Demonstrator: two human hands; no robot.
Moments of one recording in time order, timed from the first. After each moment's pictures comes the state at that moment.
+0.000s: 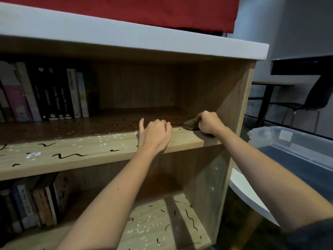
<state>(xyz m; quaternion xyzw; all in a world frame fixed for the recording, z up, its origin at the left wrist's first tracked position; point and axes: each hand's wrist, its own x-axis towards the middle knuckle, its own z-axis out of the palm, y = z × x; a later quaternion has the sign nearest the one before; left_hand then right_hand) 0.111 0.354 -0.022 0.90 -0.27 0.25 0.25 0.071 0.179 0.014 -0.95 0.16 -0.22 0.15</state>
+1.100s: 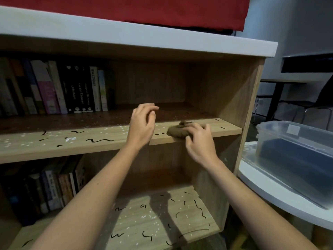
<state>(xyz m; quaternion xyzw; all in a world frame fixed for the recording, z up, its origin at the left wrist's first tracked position) 0.093 0.443 -0.021 0.76 -0.31 0.32 0.47 0.006 0.290 -0.043 -0.90 0.04 -0.38 0.21</state>
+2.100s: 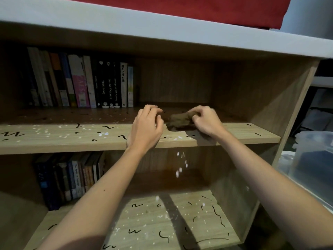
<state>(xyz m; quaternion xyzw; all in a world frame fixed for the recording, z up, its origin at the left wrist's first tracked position) 0.113 0.507 -0.029 0.82 -0.24 0.38 0.34 0.075 0.333 0.012 -0.91 -0.01 -0.26 0.31</state>
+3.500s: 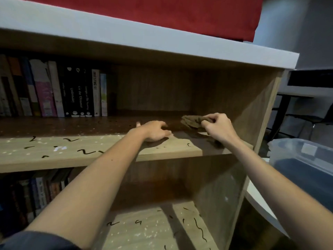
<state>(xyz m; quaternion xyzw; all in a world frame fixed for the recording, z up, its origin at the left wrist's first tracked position) 0.154 0.416 0.012 0.94 -0.29 0.00 0.16 0.057 0.231 0.019 -0.88 0.07 -0.32 0.34</state>
